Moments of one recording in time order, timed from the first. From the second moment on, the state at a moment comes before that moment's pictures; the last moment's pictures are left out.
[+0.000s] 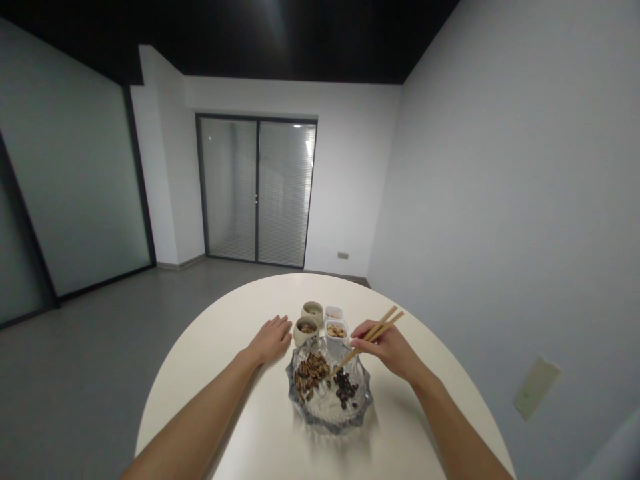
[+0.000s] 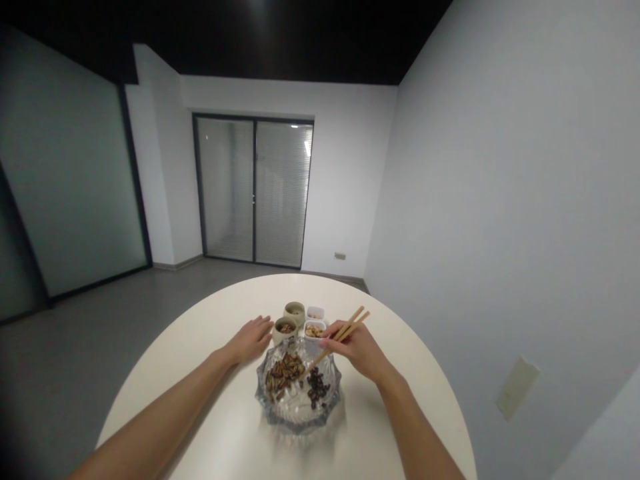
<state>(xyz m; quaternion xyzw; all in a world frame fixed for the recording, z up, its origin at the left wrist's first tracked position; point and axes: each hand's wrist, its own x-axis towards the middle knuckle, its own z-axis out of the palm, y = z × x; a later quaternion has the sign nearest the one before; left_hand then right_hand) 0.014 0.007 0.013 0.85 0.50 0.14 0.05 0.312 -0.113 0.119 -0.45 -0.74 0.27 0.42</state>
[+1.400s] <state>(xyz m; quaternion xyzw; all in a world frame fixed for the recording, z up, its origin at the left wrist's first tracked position) 0.013 0.006 0.014 0.85 0.50 0.14 0.04 0.318 -0.116 0.120 -0.44 -0.73 0.31 0.41</state>
